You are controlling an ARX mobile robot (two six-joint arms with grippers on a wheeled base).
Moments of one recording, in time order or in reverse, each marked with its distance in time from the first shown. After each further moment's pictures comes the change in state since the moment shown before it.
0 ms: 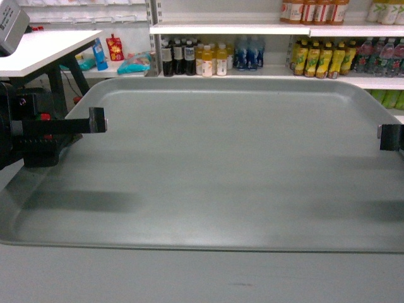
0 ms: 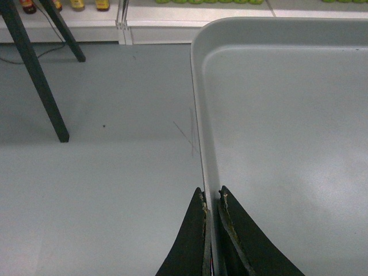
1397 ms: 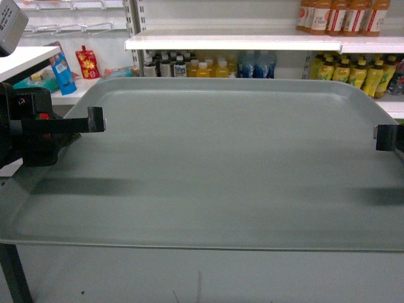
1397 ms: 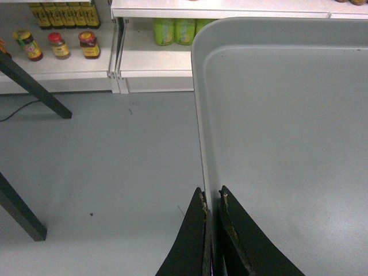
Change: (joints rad) left arm 0.000 0.003 0.001 0.003 0.000 0.000; right arm 0.000 0.006 0.003 0.003 -0.001 0.000
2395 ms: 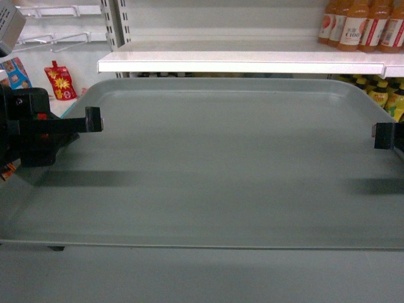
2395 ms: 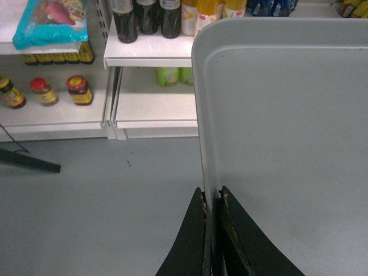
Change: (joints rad) left arm 0.002 0.000 0.000 -0.005 0.000 0.000; right arm 0.001 -0.001 0.001 -0.001 -0.001 0.000
